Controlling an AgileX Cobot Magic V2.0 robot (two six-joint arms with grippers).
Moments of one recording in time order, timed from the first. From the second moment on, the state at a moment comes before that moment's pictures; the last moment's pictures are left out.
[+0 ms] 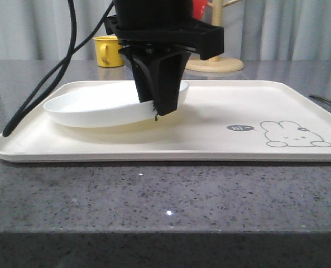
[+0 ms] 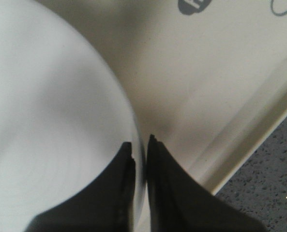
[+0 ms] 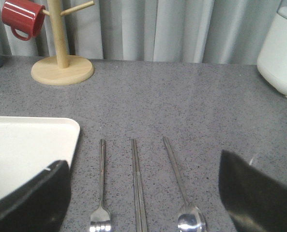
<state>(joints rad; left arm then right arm) -0.81 1.87 -1.70 -0.01 1.24 0.10 -0.03 0.44 -0.57 -0.11 0.42 0.12</state>
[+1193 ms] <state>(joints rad) -0.24 1.27 -1.13 -0.04 0.87 0.10 -0.03 0.44 -0.57 -0.11 0.43 0.12</state>
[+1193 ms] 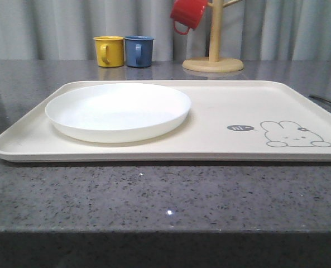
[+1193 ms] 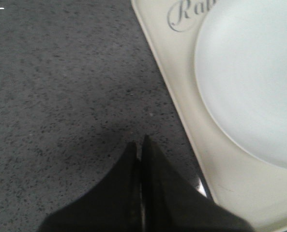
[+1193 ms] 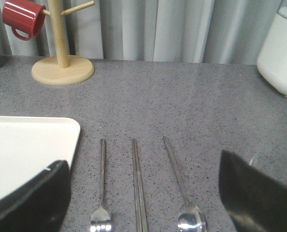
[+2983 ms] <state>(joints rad) -0.16 0.23 -0.31 -0.07 0.19 0.10 -0.03 0.88 -0.85 -0.11 0.64 0.12</state>
